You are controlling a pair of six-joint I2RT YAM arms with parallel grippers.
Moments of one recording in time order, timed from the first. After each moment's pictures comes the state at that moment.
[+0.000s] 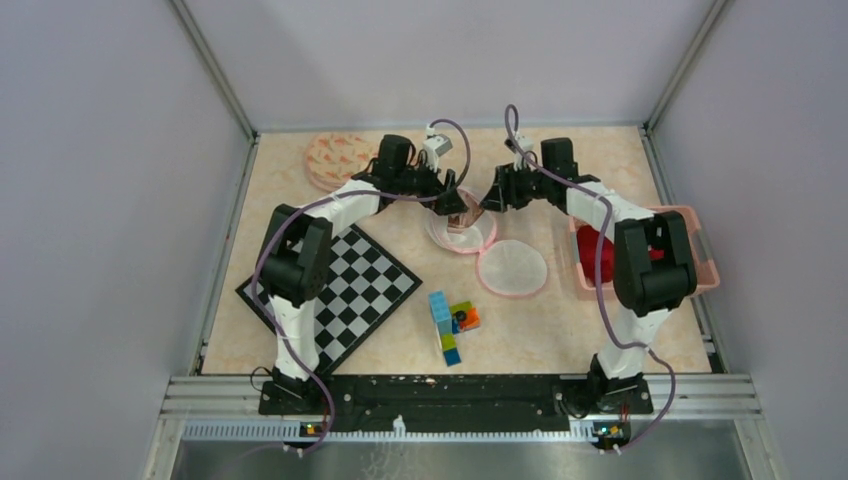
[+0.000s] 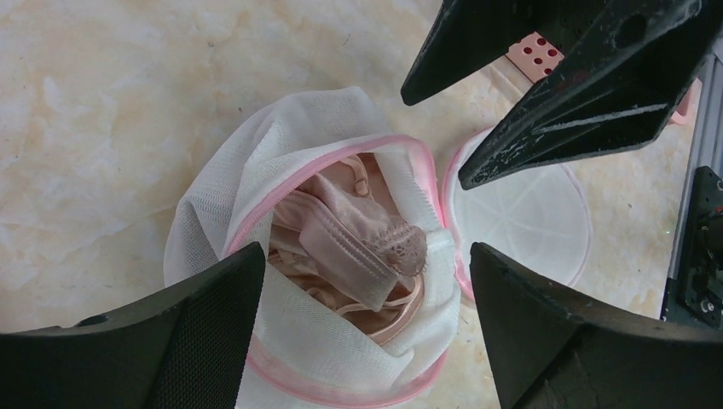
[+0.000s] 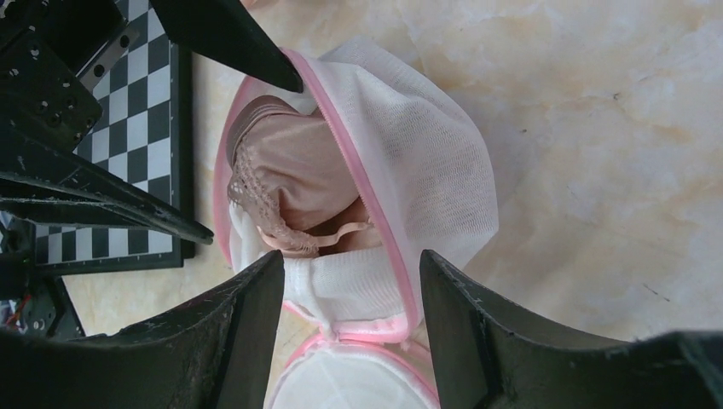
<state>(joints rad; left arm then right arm) -0.43 2.00 1.46 -0.03 0.75 -0.05 0.23 1.82 1.24 -0.13 -0.72 0.06</state>
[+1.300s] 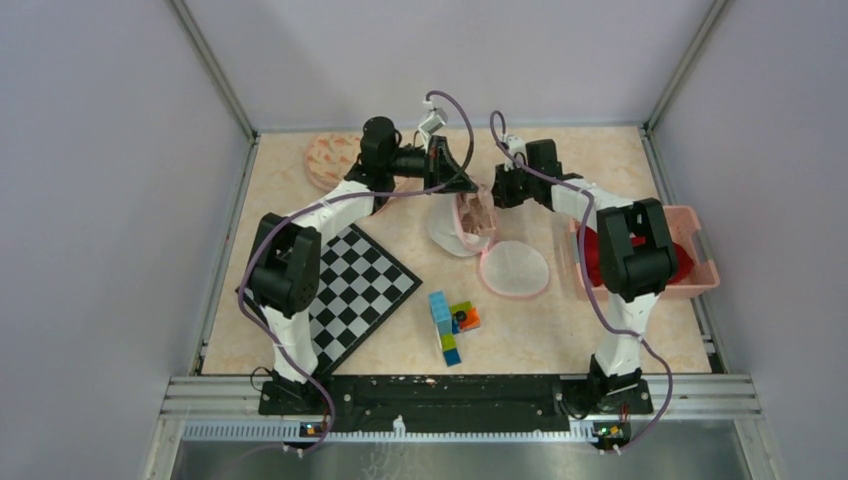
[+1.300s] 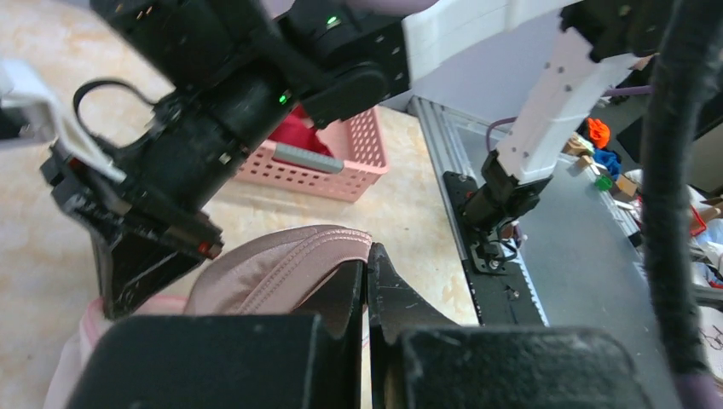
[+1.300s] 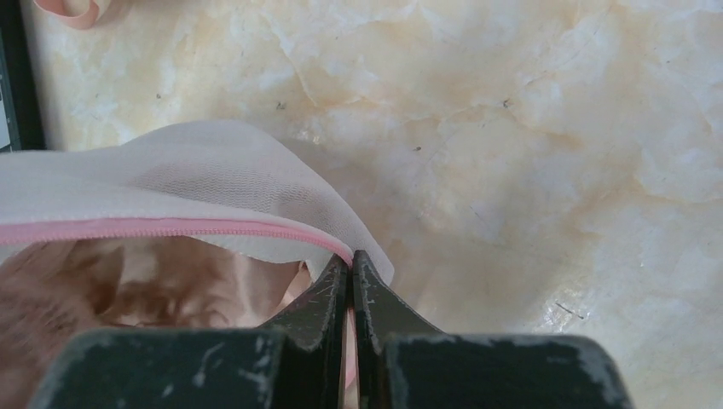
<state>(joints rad) -0.44 1.91 1.44 0.49 1.26 -0.44 0.27 1.96 1.32 -0.10 -0.46 0.04</state>
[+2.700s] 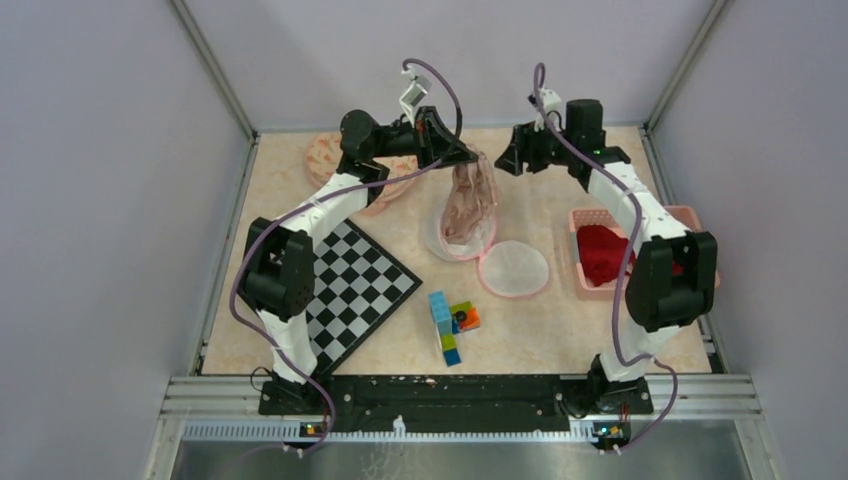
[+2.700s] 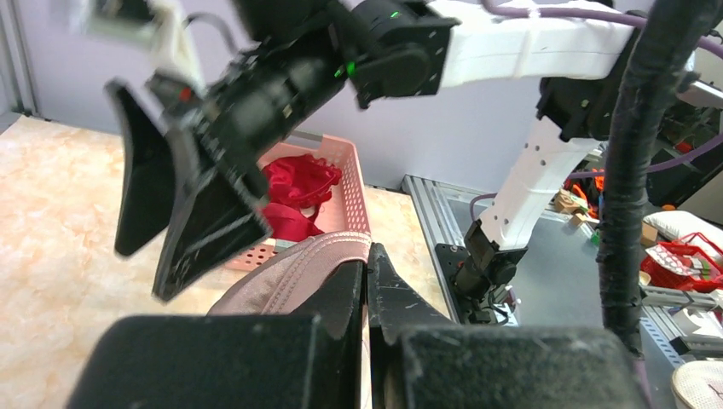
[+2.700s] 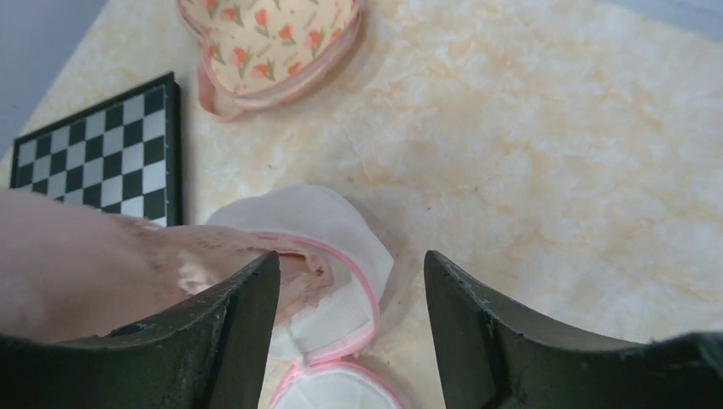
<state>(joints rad) -0.42 1.88 1.50 0.93 1.21 -0.86 0.19 1.74 1.46 -0.28 -0.57 0.03</state>
